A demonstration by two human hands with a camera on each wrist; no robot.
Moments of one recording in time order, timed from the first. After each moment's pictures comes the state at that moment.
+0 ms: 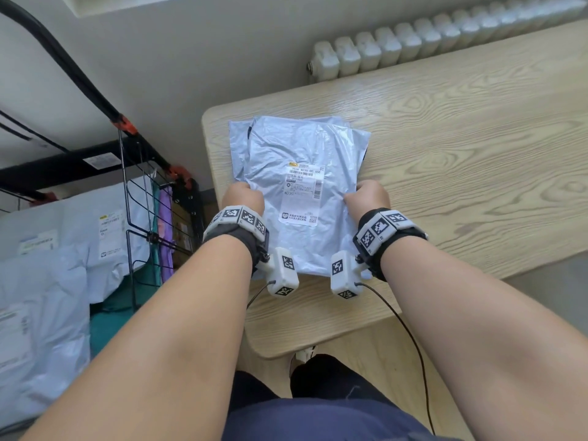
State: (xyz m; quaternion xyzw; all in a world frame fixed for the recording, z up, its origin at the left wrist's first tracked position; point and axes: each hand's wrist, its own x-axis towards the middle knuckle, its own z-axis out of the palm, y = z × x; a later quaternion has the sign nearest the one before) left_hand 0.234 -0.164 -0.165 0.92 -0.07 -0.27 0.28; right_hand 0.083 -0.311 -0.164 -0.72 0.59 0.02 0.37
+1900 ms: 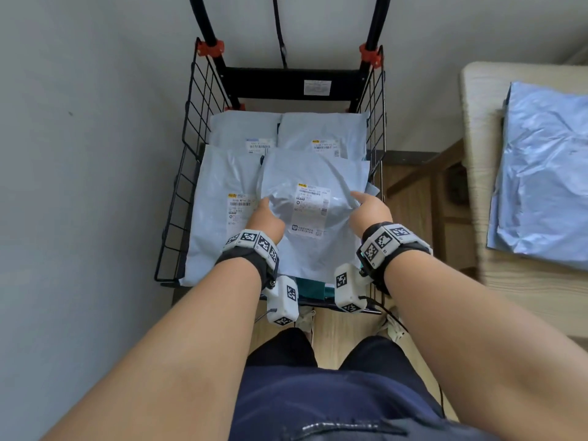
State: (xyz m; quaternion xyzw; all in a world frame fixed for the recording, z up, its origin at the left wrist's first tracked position) left_hand 0.366 0.297 -0.204 0.89 0.03 -0.34 0.29; right_hand 0.297 0.115 -0.208 -0.79 0.43 0.18 0.40
